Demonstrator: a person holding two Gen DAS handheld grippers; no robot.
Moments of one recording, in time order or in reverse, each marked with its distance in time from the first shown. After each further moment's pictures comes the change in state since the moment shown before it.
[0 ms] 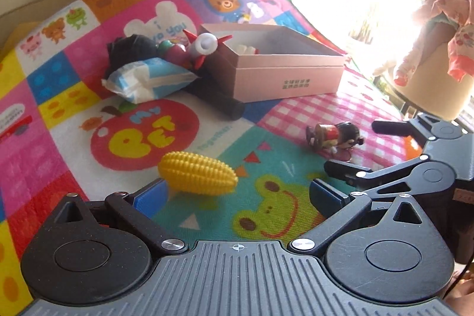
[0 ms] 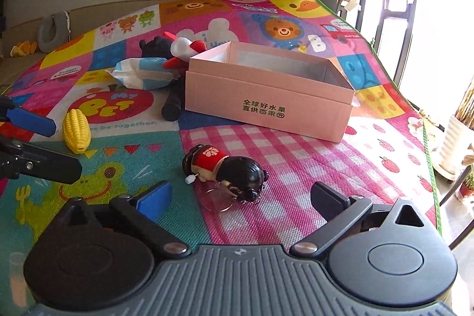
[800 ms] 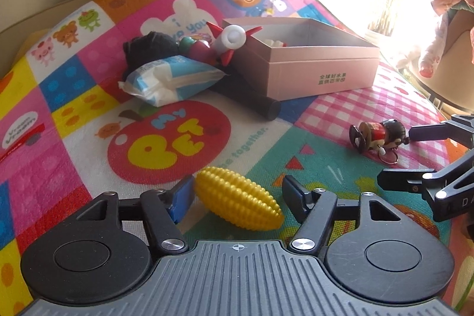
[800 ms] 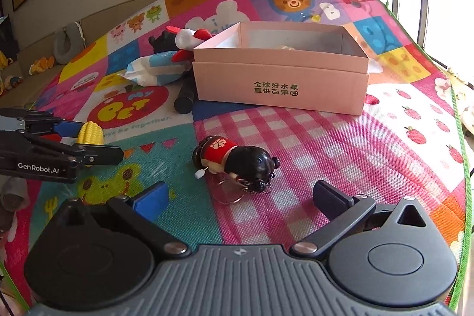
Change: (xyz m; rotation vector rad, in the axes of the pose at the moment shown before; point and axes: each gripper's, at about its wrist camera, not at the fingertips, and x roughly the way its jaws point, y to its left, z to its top) left arm 0.027 0.015 0.002 0.006 0.002 0.076; right arm 0.007 -0.021 0.006 0.118 0.103 0.155
